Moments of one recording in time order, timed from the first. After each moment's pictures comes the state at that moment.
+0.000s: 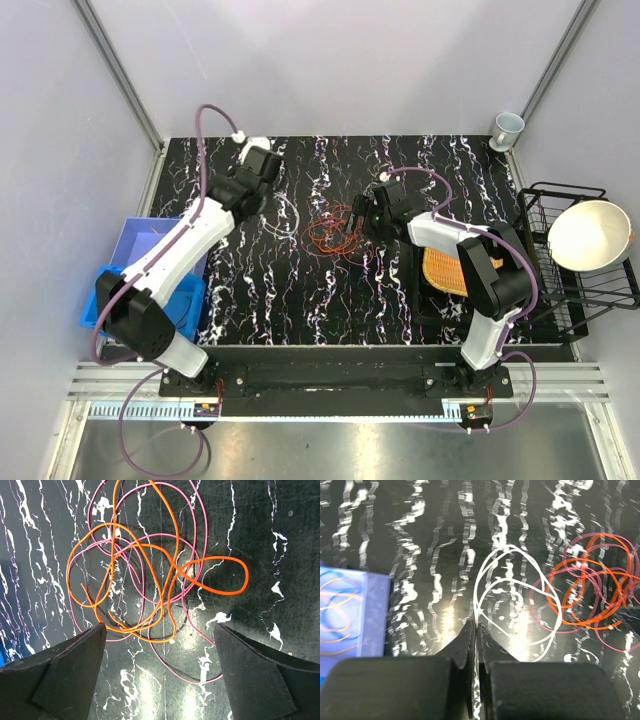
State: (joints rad) left arm -0.53 1.54 1.47 -0.80 -0.45 -0.43; right arm 0.47 1.82 1.10 -0.11 -0.10 0.67
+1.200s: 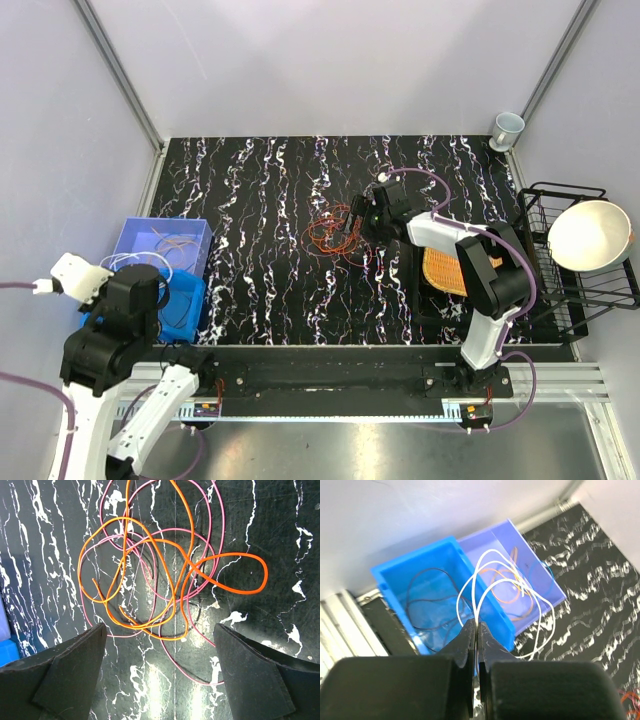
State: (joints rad) left arm -0.31 0.51 1.08 -1.29 -0.99 -0.92; right arm 0.47 1.83 1.10 -0.09 -0.15 0.69
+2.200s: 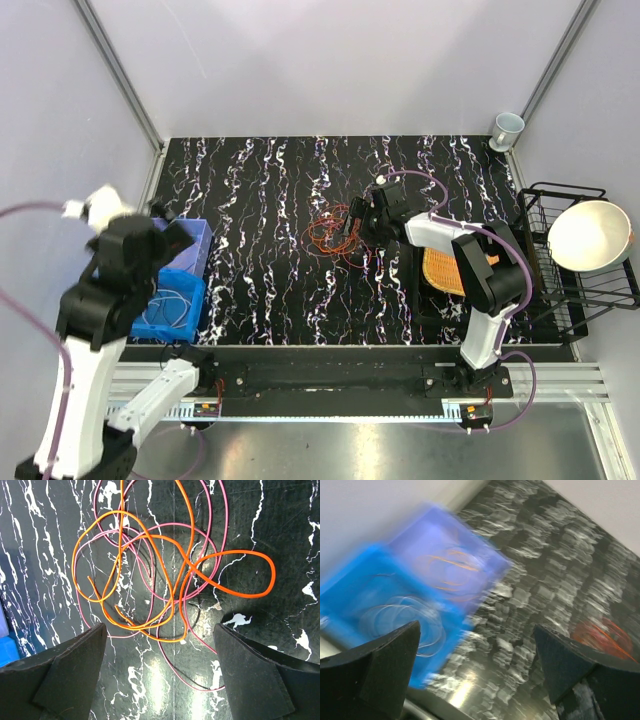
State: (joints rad) left arm -0.30 0.72 1.30 -1.16 -0.64 -0.67; right arm 0.47 1.85 1.10 -0.08 -0.18 0.70
